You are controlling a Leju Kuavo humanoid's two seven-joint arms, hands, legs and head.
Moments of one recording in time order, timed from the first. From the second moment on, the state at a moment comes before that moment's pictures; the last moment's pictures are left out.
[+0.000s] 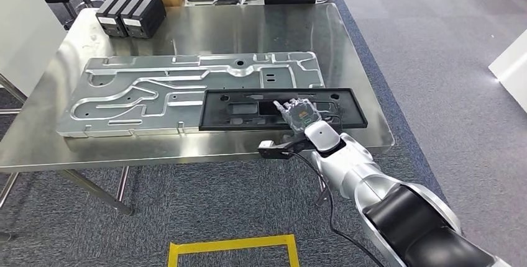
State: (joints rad) left arm -0.10 0.17 -1.17 -0.09 0.86 0.17 -0.51; right arm -0.96 0.03 0.64 -0.27 1.42 -0.29 0.04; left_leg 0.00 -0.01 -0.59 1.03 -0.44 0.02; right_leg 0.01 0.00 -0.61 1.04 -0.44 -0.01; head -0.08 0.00
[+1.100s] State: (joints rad) left arm -0.10 0.18 -1.19 -0.09 0.86 0.21 -0.49; right arm -0.98 -0.03 0.55 -0.27 1.51 -0.42 0.18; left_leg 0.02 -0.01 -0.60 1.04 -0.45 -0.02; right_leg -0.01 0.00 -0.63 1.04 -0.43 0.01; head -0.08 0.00
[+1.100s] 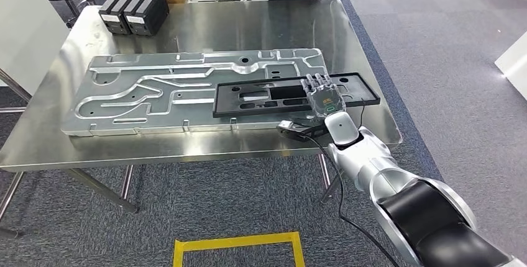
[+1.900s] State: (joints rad) left arm -0.10 0.16 -1.17 -0.09 0.86 0.16 -0.50; right arm -0.74 0.04 0.20 -0.88 1.12 -0.70 -0.33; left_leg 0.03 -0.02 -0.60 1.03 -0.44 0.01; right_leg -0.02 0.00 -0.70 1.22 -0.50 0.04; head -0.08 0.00
